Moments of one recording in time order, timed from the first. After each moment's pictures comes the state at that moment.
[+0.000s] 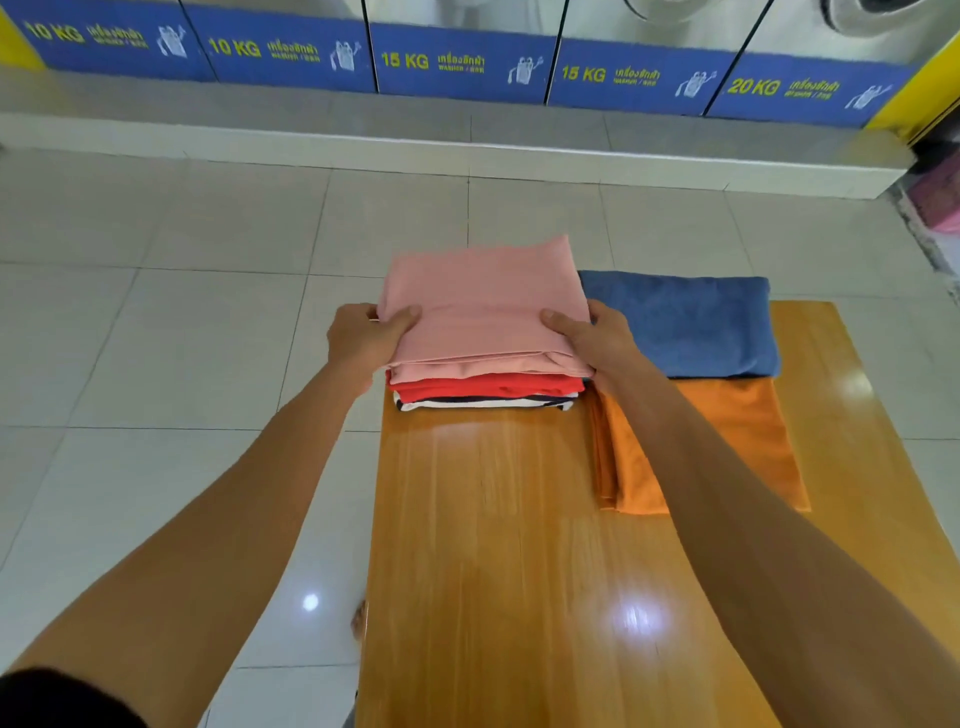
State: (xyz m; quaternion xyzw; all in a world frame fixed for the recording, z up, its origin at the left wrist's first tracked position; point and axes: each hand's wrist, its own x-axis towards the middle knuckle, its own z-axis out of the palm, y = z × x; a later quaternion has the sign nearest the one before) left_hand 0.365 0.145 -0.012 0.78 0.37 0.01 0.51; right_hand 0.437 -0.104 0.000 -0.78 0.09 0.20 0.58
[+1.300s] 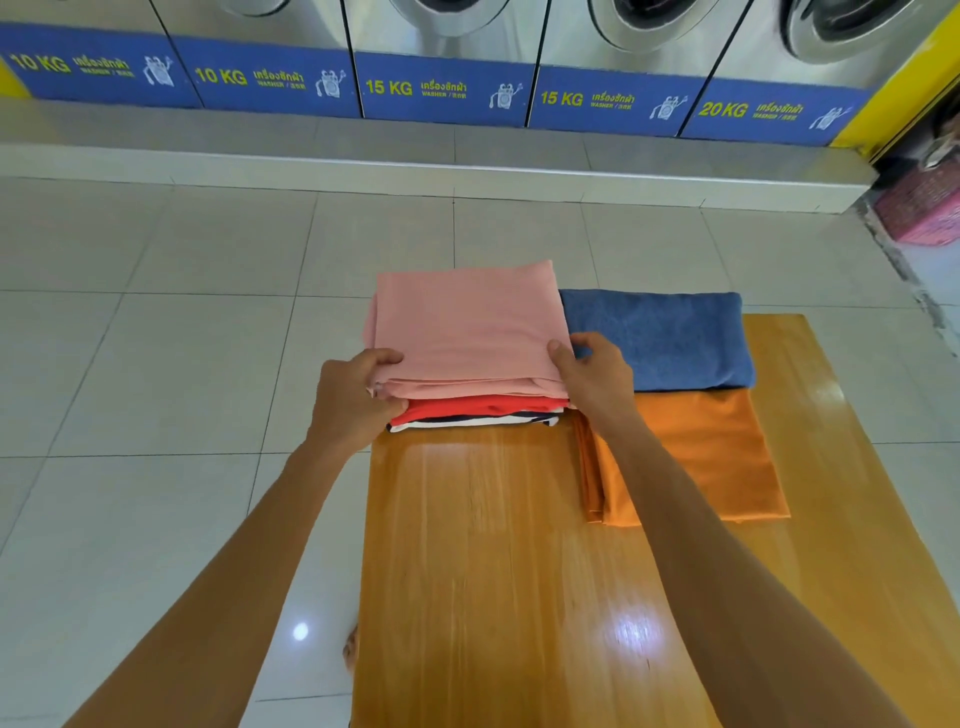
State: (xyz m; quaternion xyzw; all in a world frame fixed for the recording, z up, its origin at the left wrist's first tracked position) left_hand 0.313 0.137 -0.023 0.90 0.22 0.01 0.38; right_hand 0.414 -0.121 -0.015 -0.89 0.07 0.08 0.44
